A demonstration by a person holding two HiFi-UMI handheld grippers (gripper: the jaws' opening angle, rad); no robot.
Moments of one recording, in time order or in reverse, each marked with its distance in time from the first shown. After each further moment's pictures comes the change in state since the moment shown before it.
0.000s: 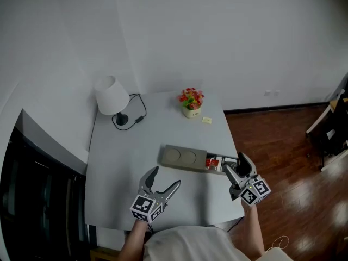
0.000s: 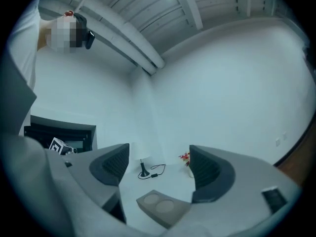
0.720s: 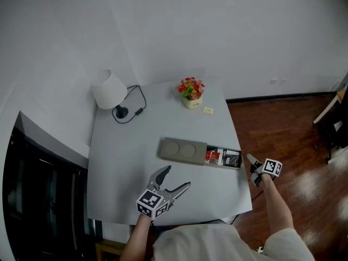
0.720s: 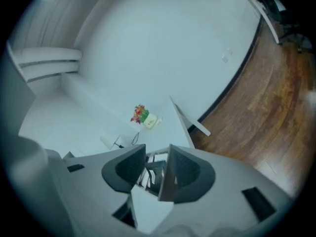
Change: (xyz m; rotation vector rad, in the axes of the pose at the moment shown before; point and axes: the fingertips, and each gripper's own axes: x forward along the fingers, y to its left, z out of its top) left arm 0.033 -0.051 -0.039 -0.028 0.178 -0.157; right arm -0.071 -0.241 -0.203 0.737 0.397 -0.173
